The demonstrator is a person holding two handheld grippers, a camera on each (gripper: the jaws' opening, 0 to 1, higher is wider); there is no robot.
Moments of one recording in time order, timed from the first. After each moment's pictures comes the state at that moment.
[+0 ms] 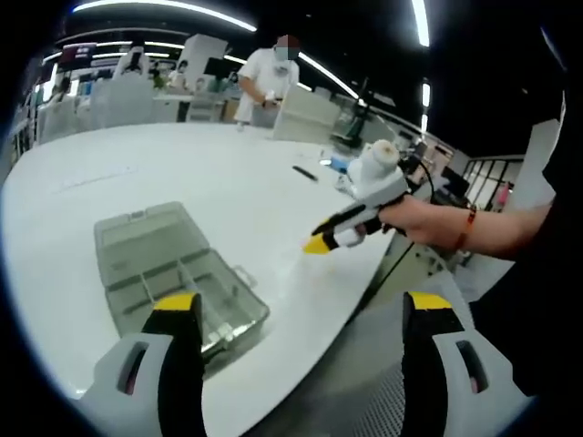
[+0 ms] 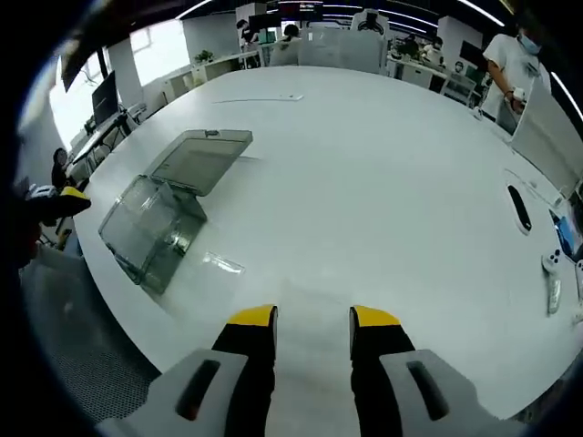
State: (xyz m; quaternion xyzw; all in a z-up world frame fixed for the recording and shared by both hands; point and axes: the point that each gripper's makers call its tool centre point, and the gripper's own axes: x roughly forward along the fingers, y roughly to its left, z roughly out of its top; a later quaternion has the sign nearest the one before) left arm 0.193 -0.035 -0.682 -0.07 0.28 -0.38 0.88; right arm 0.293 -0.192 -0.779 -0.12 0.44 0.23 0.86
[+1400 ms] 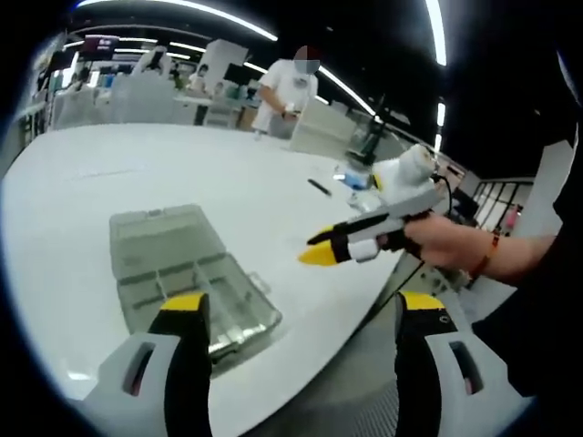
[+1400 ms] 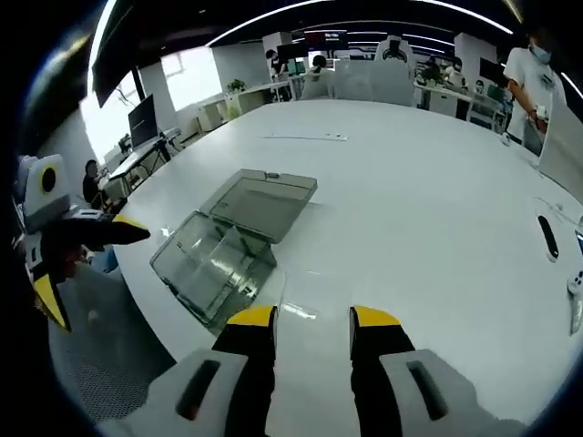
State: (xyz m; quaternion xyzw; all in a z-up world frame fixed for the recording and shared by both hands) left arm 0.202 -0.022 -0.676 -0.11 0.27 -0.34 0.89; right arm 0.283 -0.127 -0.741 -0.07 0.38 0.31 0.87
